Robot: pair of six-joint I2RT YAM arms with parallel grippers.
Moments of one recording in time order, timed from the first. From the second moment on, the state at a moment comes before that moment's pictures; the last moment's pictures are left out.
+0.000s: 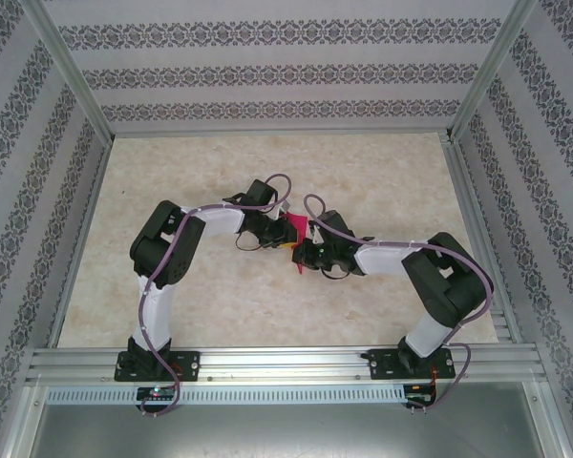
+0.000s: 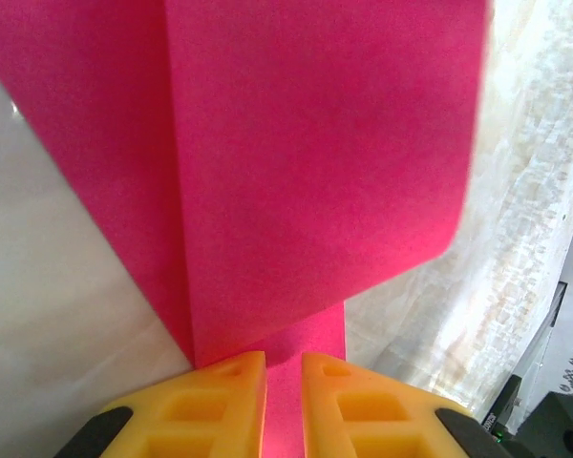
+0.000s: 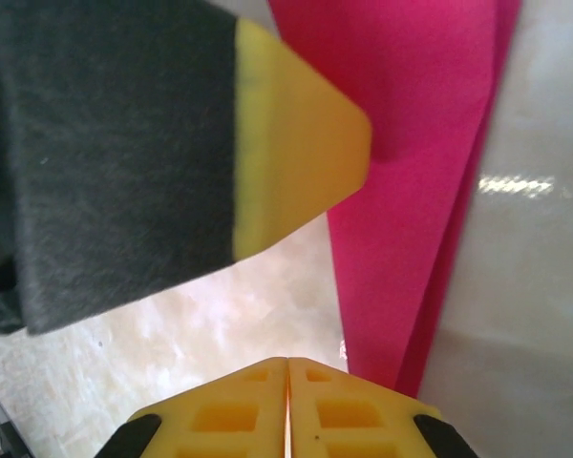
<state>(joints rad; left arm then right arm) -0.54 2.09 1.29 -0.26 0.65 -0.68 0.61 1.67 0.71 0.09 -0.38 0.80</state>
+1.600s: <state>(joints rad) -0.54 2.07 1.24 -0.20 0.62 -0.71 0.58 1.64 0.76 -0.06 -0.44 0.70</state>
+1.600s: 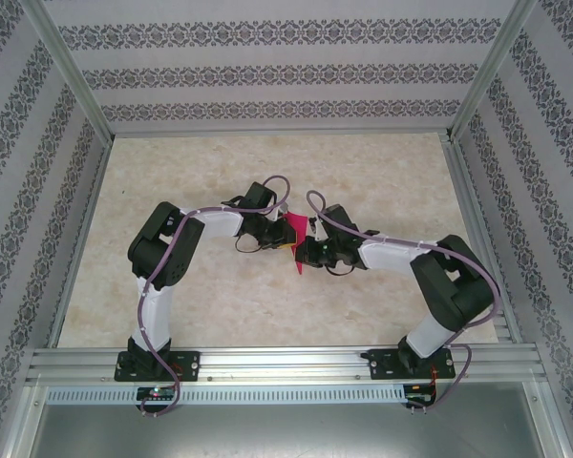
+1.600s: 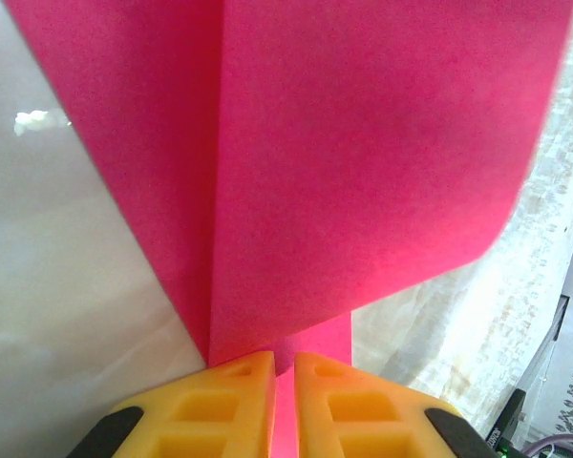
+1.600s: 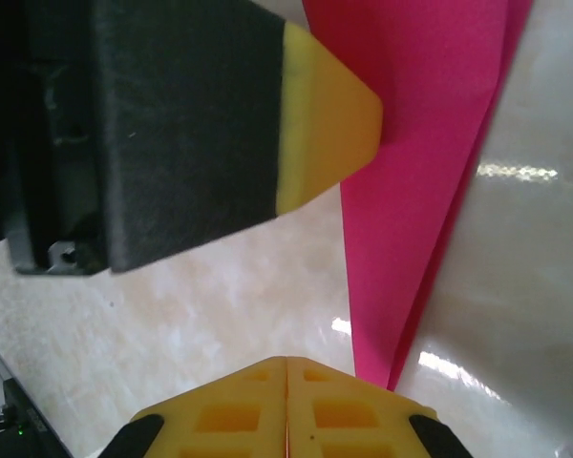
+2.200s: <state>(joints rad) -0.54 2.07 1.29 -0.25 0.65 -0.57 0.58 1.73 0.78 -0.06 -0.42 0.68</state>
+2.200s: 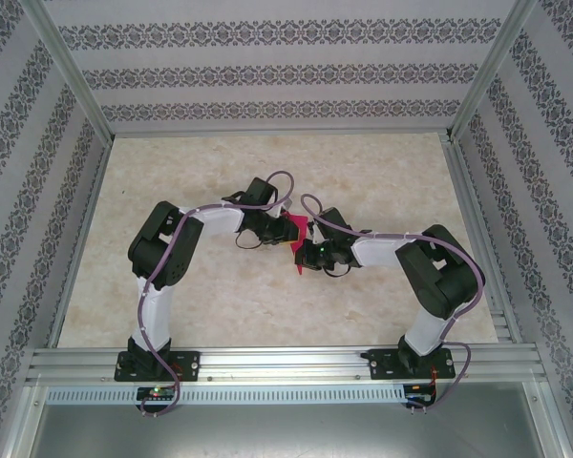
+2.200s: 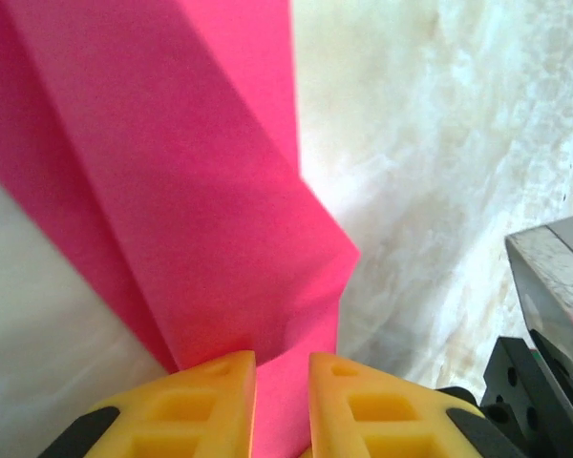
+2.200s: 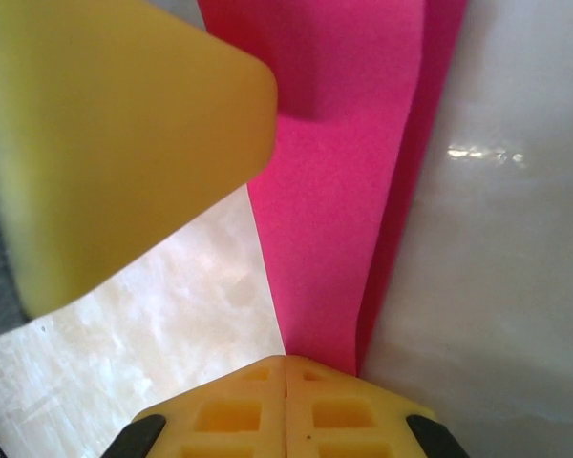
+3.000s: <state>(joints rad) -0.51 2.05 1.28 -0.19 0.70 -0.32 0.54 1.66 0.72 -0.16 -0.48 0.58</state>
